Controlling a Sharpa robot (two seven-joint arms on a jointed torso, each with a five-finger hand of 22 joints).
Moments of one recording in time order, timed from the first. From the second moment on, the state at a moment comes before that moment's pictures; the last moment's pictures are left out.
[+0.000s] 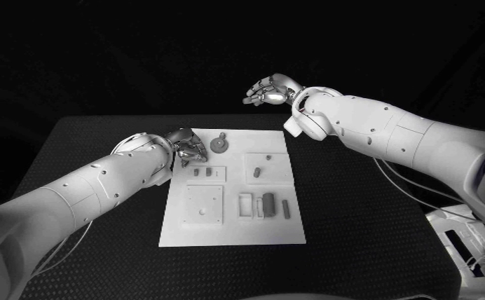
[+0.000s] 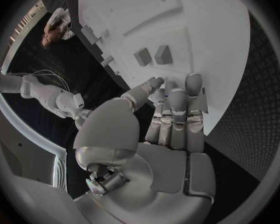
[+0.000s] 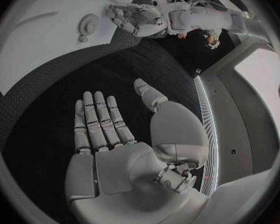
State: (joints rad) left arm 1.18 -0.33 -0.12 0.74 -1.12 -0.07 0.06; left_hand 1.17 -0.07 0.57 -0.29 0.08 0.87 0.16 0.22 0.50 1.16 0.09 0.07 0.31 1.19 -0.03 1.30 0.43 0.02 1.29 -0.14 0.39 1.31; right arm 1.24 -0.59 0.03 1.01 -0.80 -0.23 0.13; right_hand 0.96 -0.09 0.51 -0.22 0.10 0.66 0.18 0.36 0.34 0.82 0.21 0.36 0.07 0.74 0.21 0.34 0.37 0.16 0.40 0.23 0.26 1.18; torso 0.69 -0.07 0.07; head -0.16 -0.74
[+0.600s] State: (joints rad) left arm 1.18 -0.33 -0.12 0.74 -1.10 -0.09 0.06; left_hand 1.17 -0.07 0.54 -0.29 0.08 0.83 0.15 0.21 0.49 1.11 0.10 0.11 0.33 1.19 -0.02 1.31 0.44 0.02 1.29 -0.12 0.39 1.31; right arm 1.24 -0.59 0.03 1.01 -0.80 -0.23 0.13; right_hand 0.96 -0.09 0.51 -0.22 0.10 0.66 0.18 0.36 0.34 0.82 0.21 0.36 0.07 0.74 0.21 0.34 0.37 0.16 0.40 0.23 0.26 1.18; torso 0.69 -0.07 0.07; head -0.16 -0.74
